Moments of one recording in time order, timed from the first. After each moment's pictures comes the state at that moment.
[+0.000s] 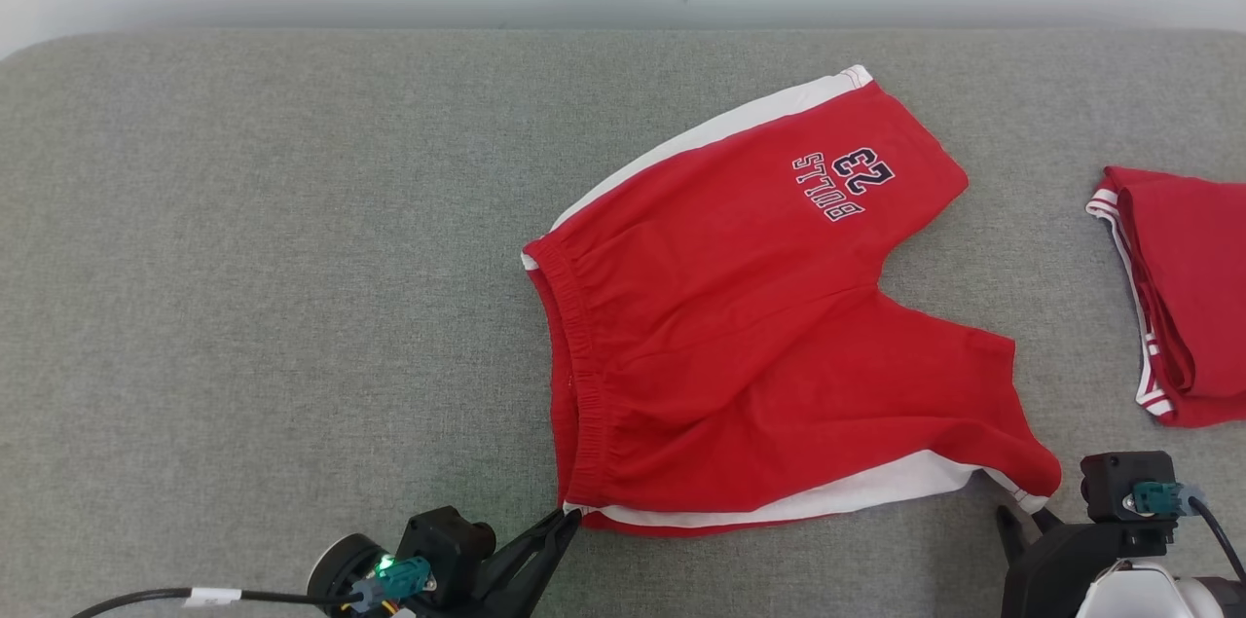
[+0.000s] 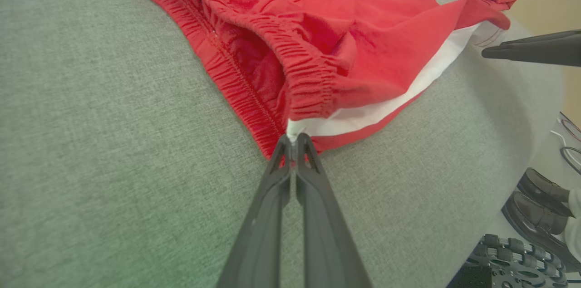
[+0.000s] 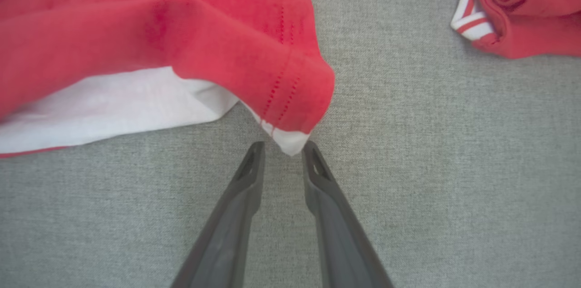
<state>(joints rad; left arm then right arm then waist) -0.42 0.49 -1.00 0.19 -0.78 0.03 -0.11 0.08 -0.05 -0.17 -0.16 0.03 0.13 0.70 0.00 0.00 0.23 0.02</state>
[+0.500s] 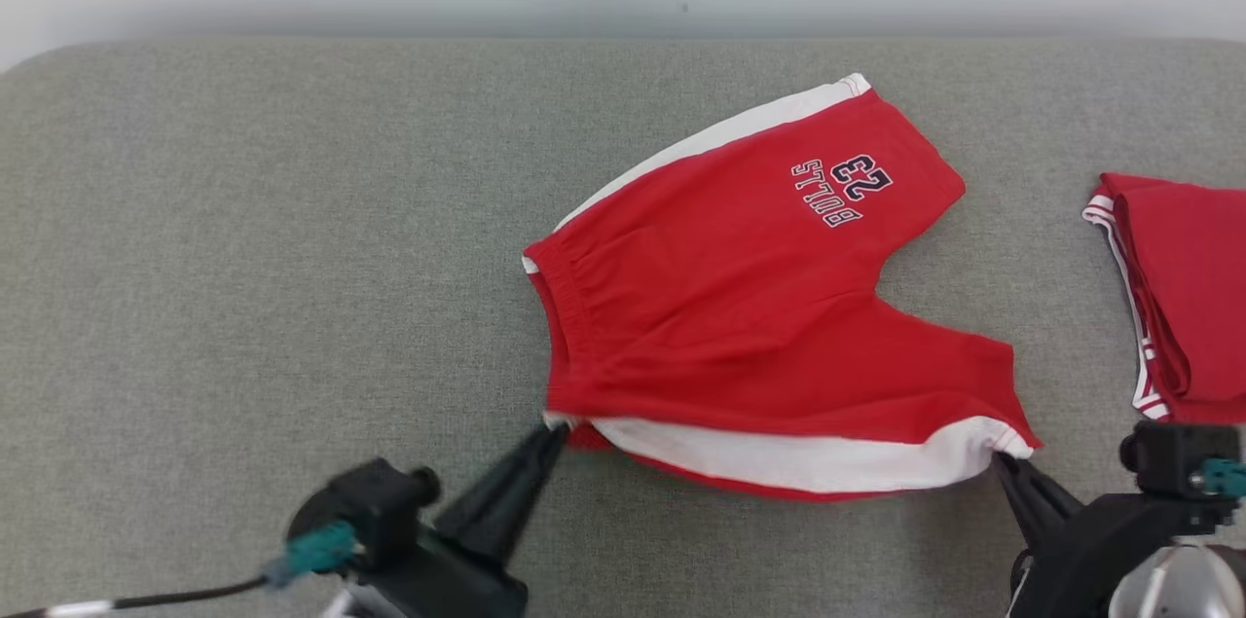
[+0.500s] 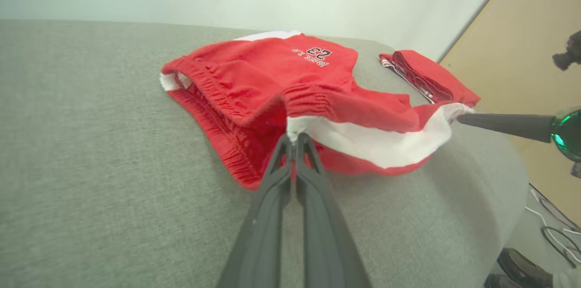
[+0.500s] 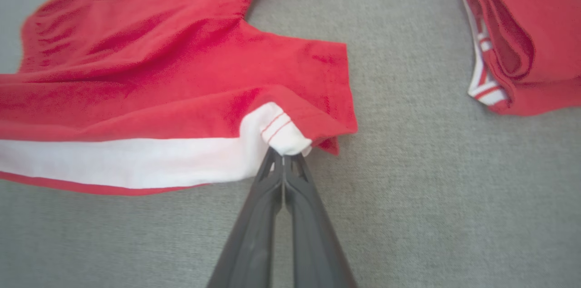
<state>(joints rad) -0.41 0.49 -0.91 0.08 -0.85 0.03 -0.21 0.07 -0.05 -0.16 -0.28 0.22 0.13 0.70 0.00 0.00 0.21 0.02</state>
